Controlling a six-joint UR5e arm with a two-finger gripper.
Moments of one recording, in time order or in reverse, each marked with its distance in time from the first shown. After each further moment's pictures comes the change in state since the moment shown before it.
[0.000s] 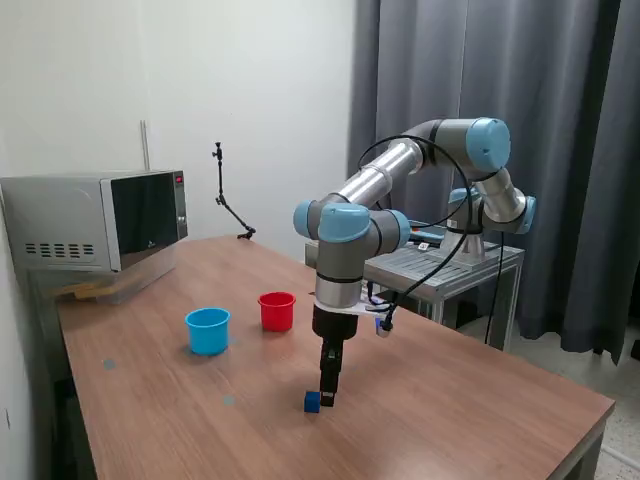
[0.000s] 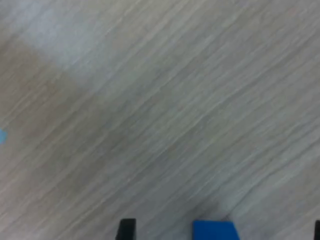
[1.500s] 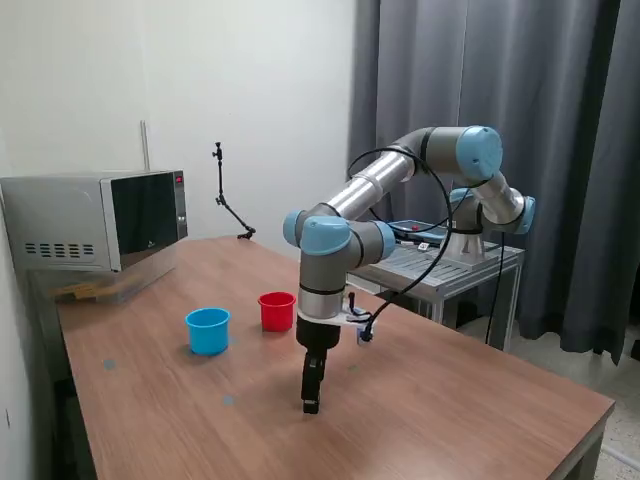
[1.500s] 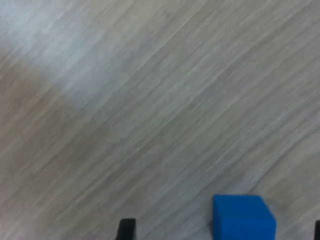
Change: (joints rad) arm -0.032 0.046 -0.035 -0.009 0.000 -0.006
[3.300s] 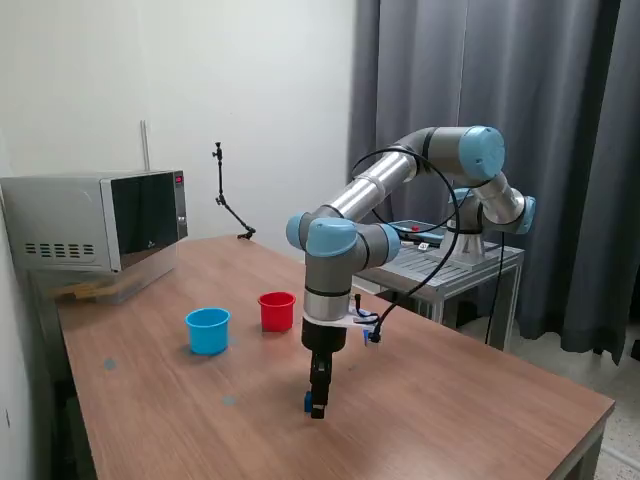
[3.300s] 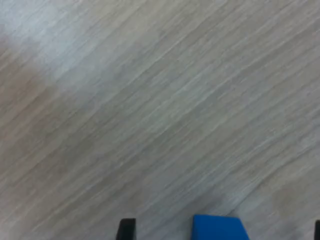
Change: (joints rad) arm 0.014 0.000 0.008 -0.025 0.015 -0.064
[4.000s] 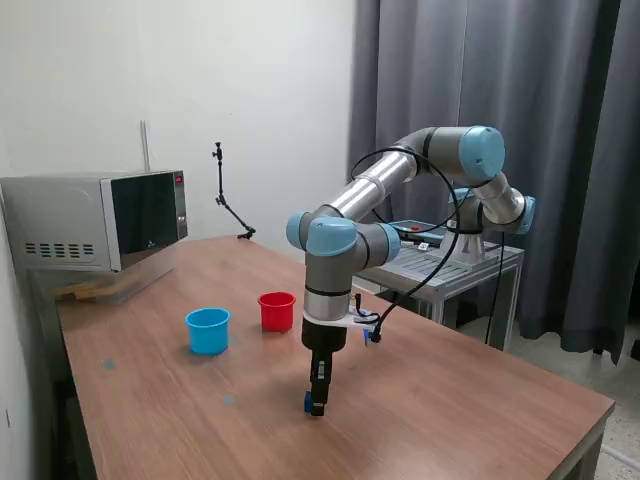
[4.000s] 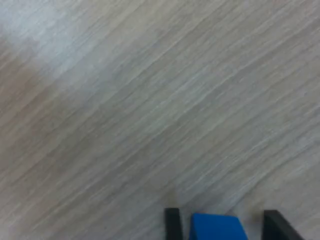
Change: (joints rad) arm 0.000 0.000 -0.002 0.001 0.000 0.002
